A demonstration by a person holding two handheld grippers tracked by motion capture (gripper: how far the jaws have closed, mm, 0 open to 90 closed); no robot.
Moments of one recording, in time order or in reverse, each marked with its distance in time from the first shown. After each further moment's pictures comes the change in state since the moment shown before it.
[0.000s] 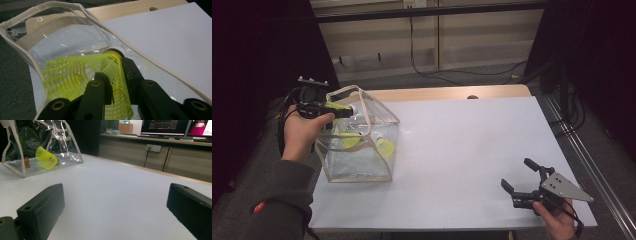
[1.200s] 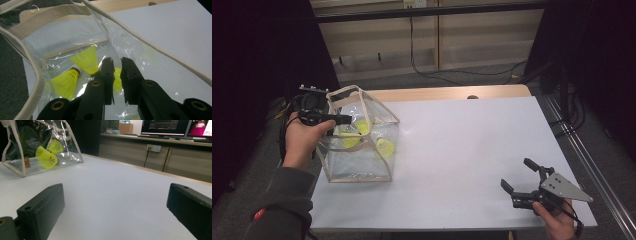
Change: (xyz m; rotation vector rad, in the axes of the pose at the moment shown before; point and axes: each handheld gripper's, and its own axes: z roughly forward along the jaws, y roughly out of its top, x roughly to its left) left arm 0.001 -0.014 0.005 0.005 -0.017 -0.012; right arm 0.001 0.000 0.000 0.003 0.000 -0.005
